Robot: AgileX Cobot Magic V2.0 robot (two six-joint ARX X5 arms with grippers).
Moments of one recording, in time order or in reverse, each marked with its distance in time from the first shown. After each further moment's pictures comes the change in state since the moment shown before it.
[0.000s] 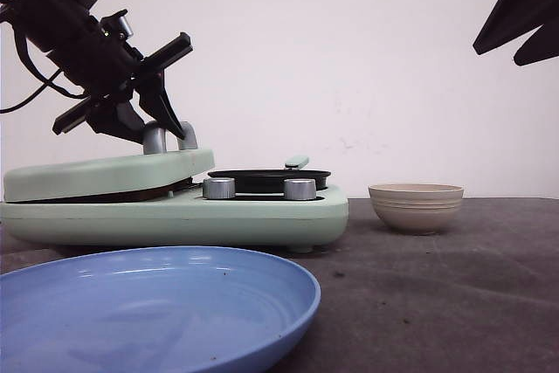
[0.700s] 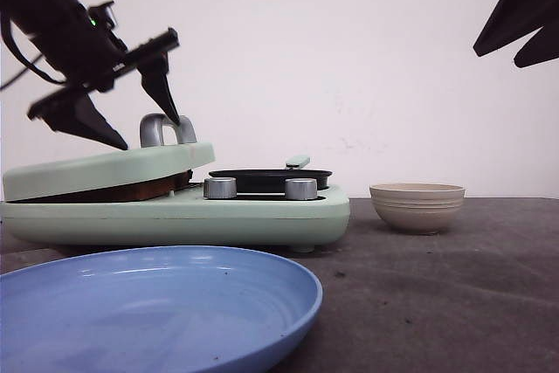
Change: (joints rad) left arm 0.010 -0.114 0.009 -0.099 -0.064 0.016; right arm 0.000 0.000 0.000 -0.007 0.000 0.000
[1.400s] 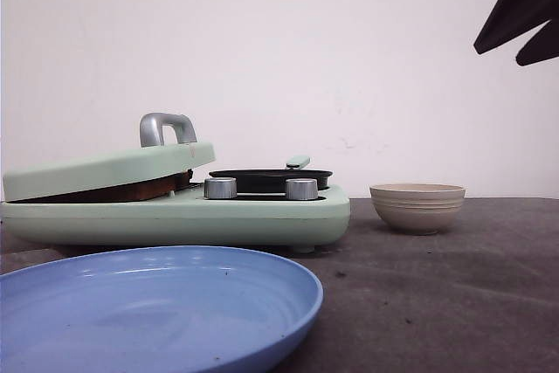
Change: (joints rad) left arm 0.089 -0.582 0.000 -0.278 -0.060 0.262; right arm 0.000 0.000 0.000 0.013 0.028 0.055
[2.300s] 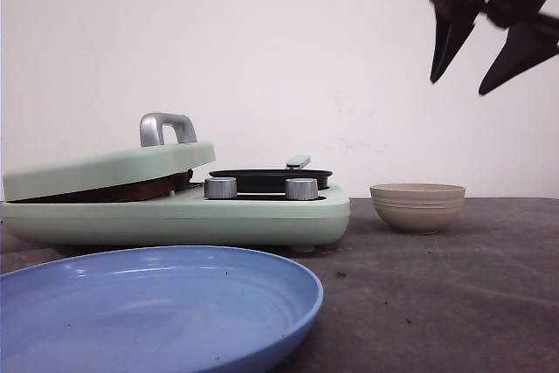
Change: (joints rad) left arm 0.111 -0.249 -0.321 0.141 0.035 0.139; right arm -0.192 0.800 0.732 -0.287 -0.005 0.095
